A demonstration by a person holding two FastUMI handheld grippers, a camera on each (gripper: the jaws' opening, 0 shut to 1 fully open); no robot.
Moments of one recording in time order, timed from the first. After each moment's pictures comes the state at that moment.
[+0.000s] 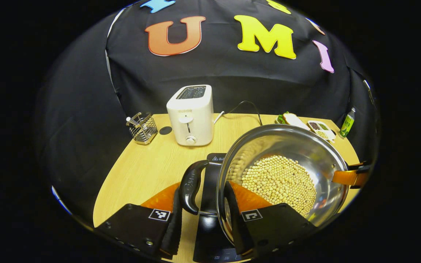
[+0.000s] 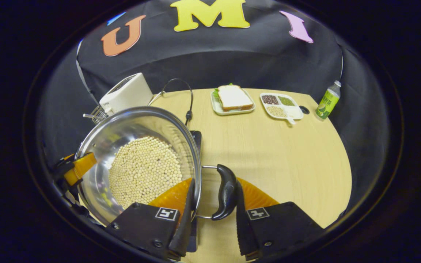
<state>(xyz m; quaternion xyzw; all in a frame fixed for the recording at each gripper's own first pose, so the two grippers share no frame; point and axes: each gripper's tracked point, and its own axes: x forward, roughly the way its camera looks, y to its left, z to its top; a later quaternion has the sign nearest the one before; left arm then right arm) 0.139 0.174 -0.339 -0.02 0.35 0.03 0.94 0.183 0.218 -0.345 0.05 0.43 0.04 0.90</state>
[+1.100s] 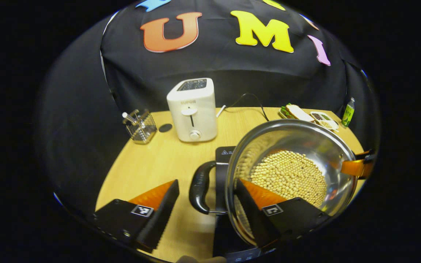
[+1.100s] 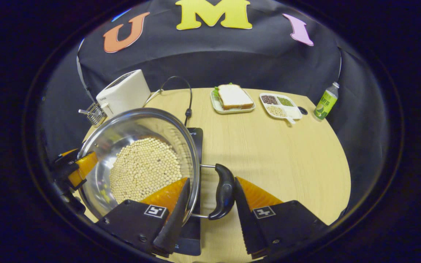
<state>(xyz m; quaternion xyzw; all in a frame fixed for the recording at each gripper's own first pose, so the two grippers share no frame) 0.146 0.200 -0.353 0.03 0.32 0.02 0.95 0.184 0.222 -0.346 0.04 0.41 0.02 0.91</state>
